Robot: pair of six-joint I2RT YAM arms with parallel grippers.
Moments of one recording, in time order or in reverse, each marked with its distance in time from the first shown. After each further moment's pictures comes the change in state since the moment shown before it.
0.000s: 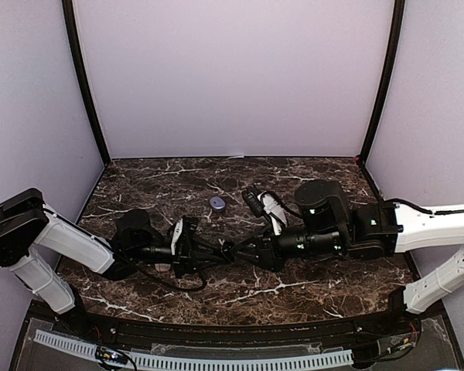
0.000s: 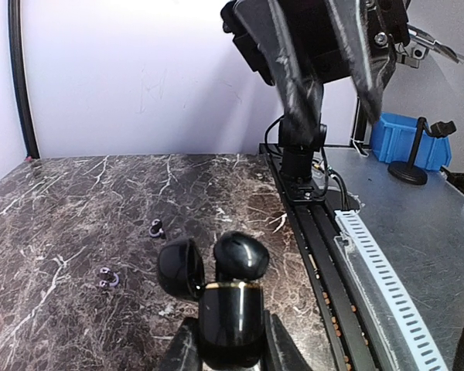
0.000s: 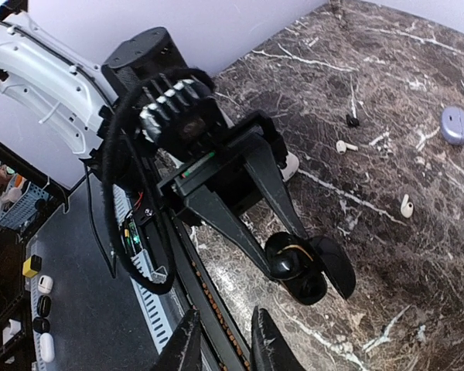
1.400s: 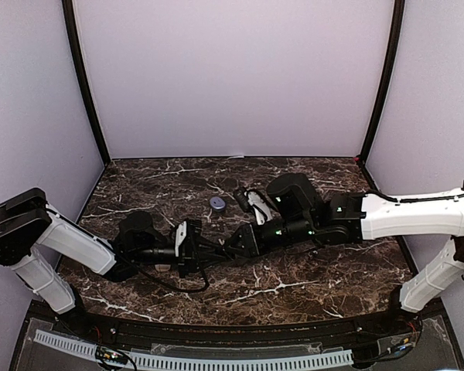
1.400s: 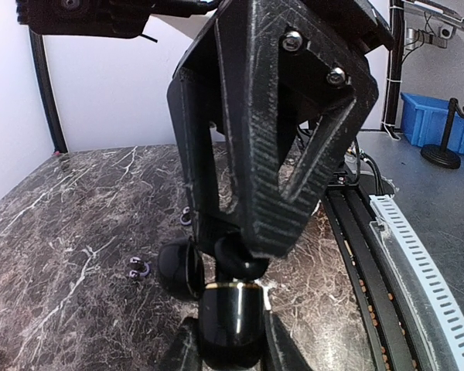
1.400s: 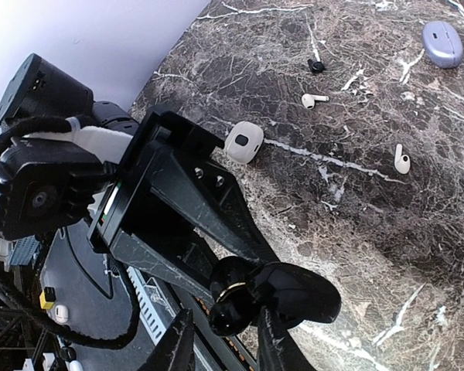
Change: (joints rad) left arm -0.017 0.019 0.000 -0.014 -0.109 0.088; right arm -0.131 0.204 0.092 -0.045 -0.133 0.176
